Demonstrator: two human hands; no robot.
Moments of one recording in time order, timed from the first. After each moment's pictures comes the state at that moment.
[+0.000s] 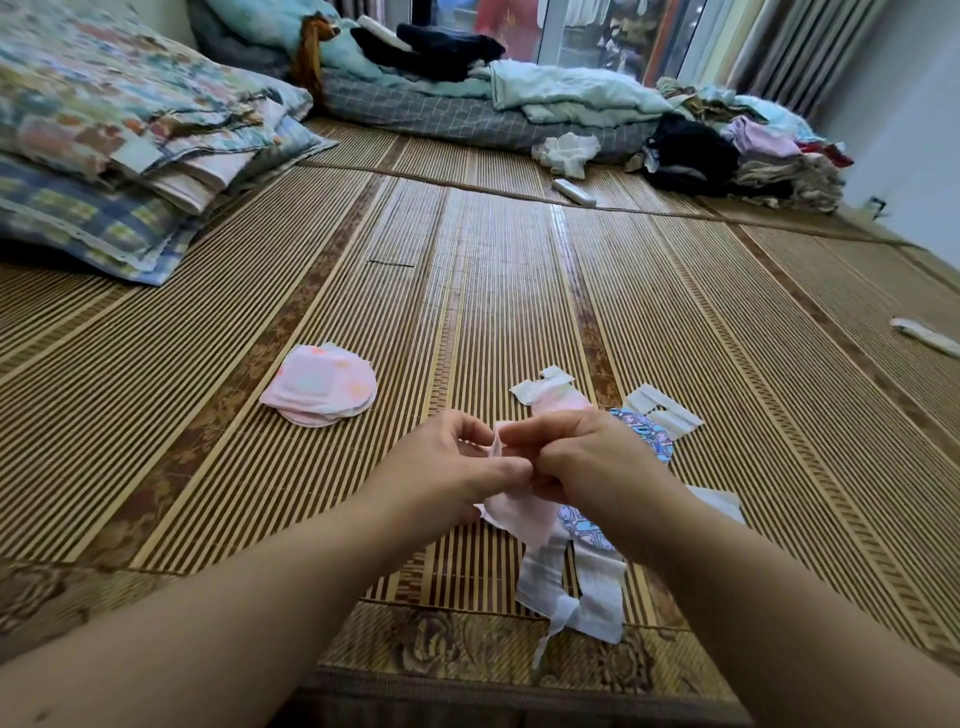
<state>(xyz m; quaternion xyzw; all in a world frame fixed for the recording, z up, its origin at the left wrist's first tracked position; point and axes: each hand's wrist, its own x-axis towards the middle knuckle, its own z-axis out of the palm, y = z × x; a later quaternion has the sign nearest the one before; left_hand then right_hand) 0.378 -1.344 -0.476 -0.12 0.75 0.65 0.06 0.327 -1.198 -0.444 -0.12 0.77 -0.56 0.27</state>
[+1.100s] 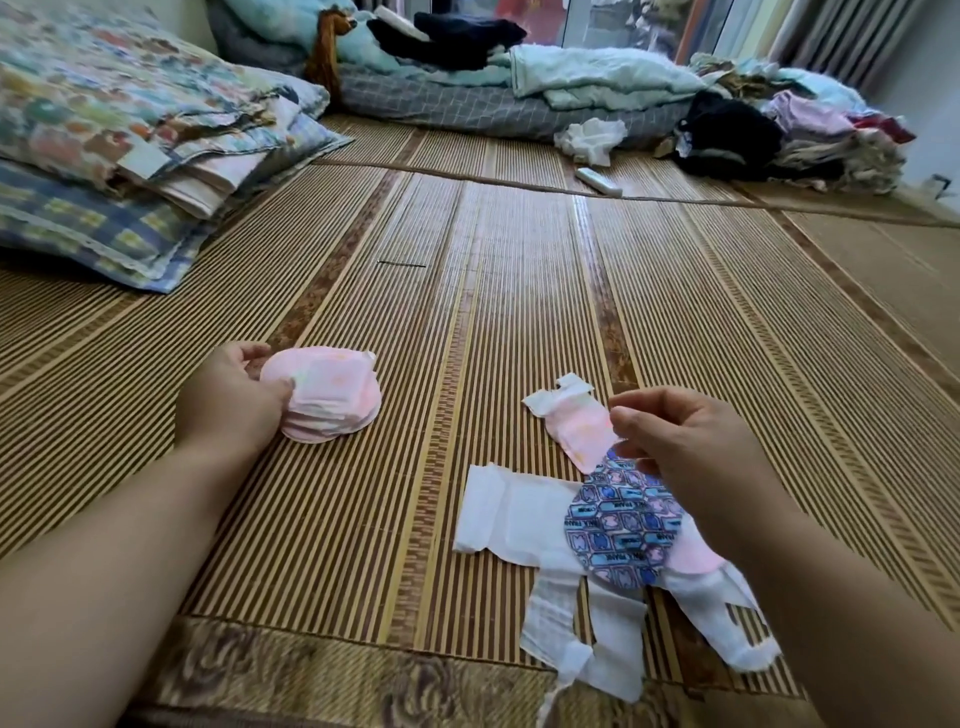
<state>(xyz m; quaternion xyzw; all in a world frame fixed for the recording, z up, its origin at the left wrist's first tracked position) 0.336 -1.493 -0.516 -0.38 0.82 0.35 -0.25 0.272 -1.150 -0.462 -0.08 0.81 -0.58 0.07</state>
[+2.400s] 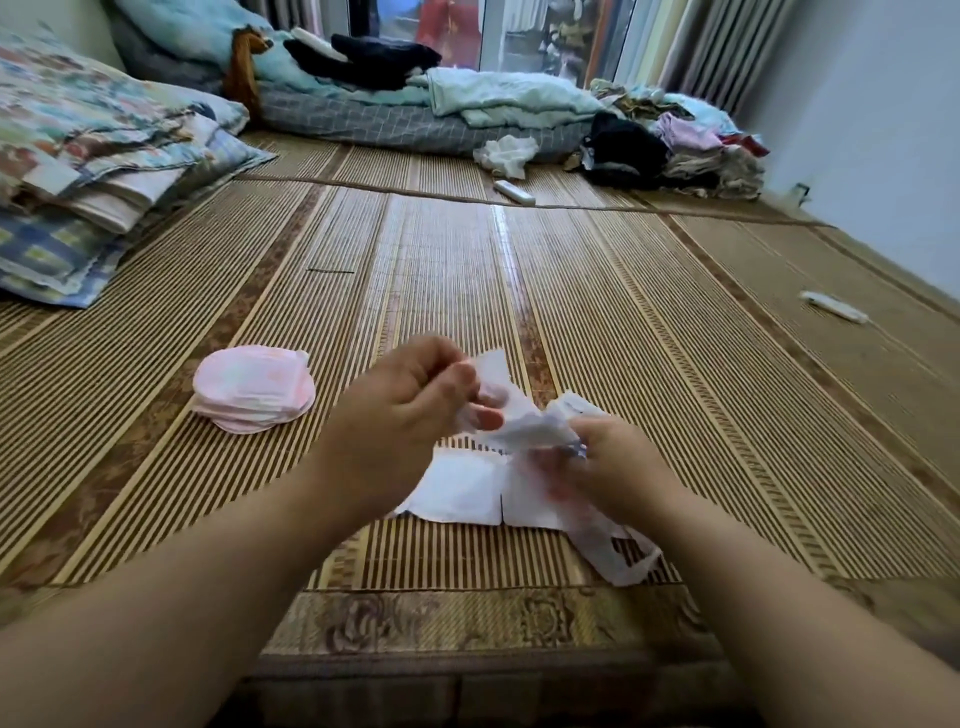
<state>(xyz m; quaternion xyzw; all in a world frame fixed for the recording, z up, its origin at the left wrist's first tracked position) 0.380 -1.311 -0.430 0.06 0.77 0.62 -0.13 0.294 -1.109 -0.485 -0.23 0.93 -0.28 0.02</state>
